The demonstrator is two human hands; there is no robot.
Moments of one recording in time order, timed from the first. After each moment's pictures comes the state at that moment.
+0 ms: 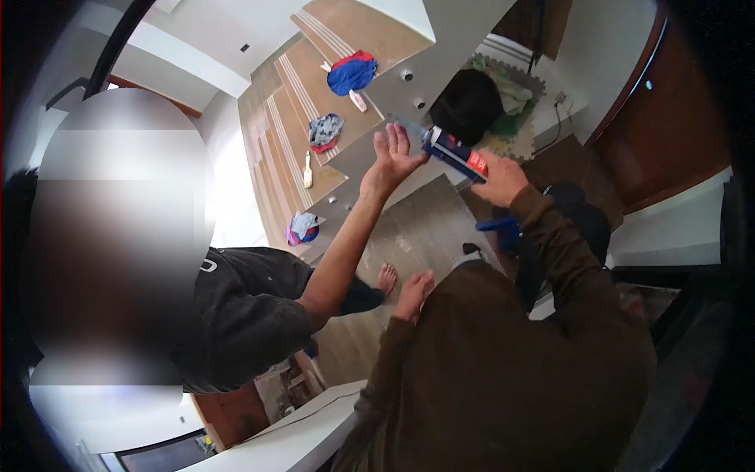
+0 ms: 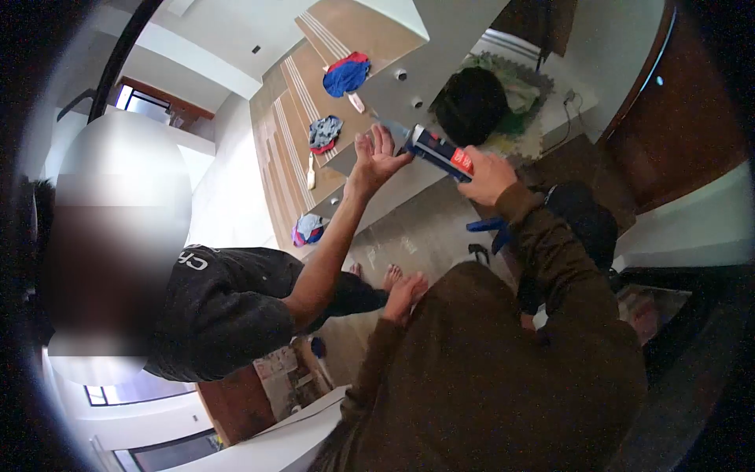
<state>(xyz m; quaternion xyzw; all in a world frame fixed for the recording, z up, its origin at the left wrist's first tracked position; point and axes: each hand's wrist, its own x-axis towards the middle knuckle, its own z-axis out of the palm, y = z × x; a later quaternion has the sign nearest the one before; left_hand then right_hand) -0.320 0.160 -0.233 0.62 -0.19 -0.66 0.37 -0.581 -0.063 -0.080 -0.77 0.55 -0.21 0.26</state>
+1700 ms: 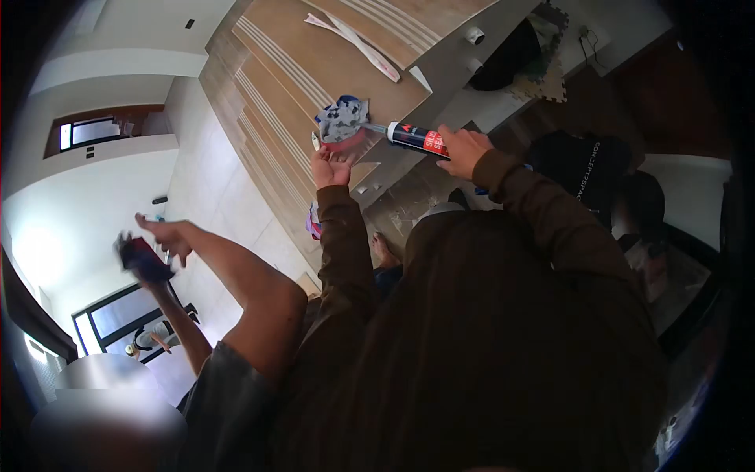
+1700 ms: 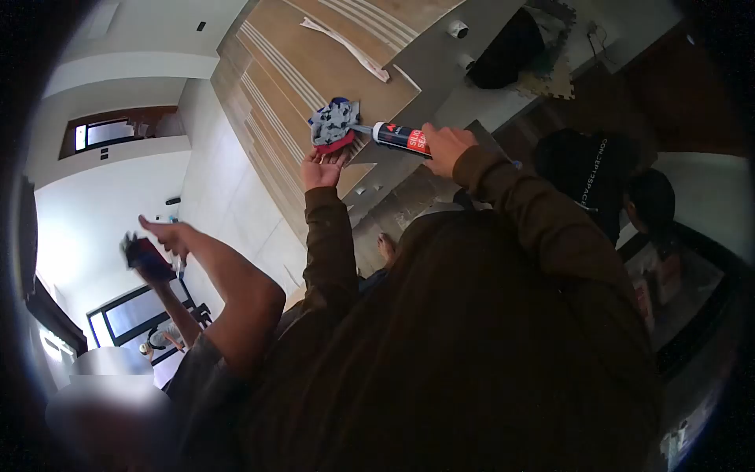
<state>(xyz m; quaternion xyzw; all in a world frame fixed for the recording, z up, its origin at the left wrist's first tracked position) 0.029 -0.261 -0.245 0.46 -0.01 -0.63 0.63 -0.328 -0.230 -0.165 -0.77 0.54 -0.07 0.33</state>
